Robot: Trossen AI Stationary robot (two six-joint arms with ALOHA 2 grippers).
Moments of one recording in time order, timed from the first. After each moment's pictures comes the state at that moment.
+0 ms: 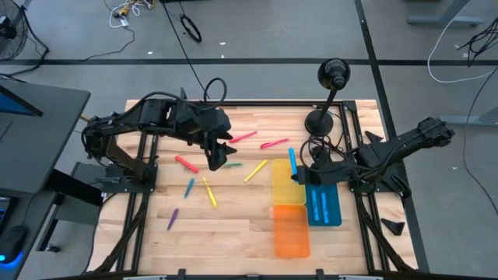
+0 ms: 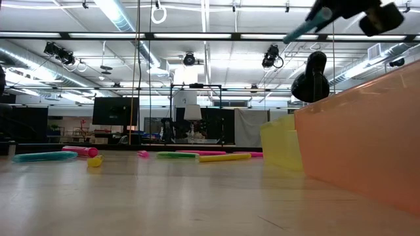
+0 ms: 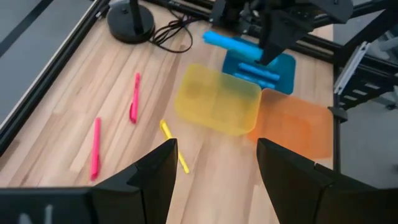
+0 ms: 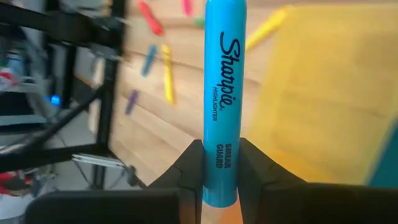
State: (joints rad) left arm -0.03 1.57 1.99 -1.17 -0.11 -0.33; right arm 0.39 1.13 1.02 -0.71 0.35 1.63
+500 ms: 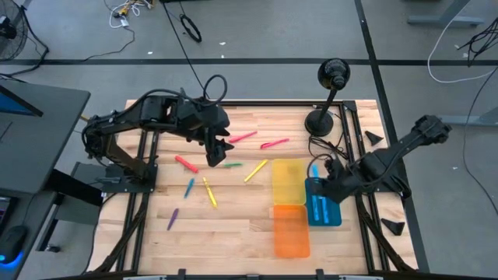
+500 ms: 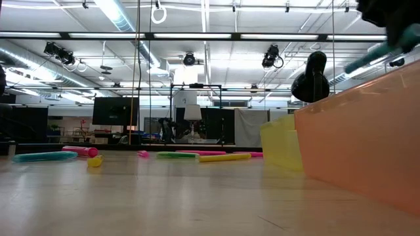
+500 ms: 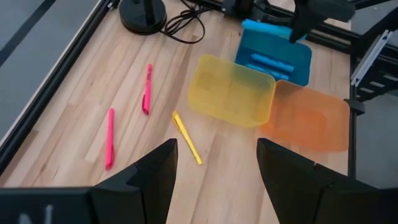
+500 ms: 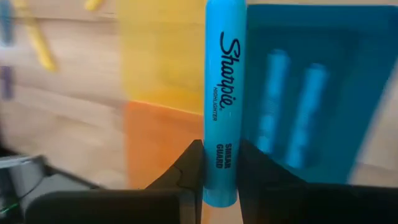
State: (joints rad) left arm 0.00 1.57 1.99 -1.21 -0.11 -0.30; right arm 0.55 1.13 1.02 -1.08 0.18 2.02
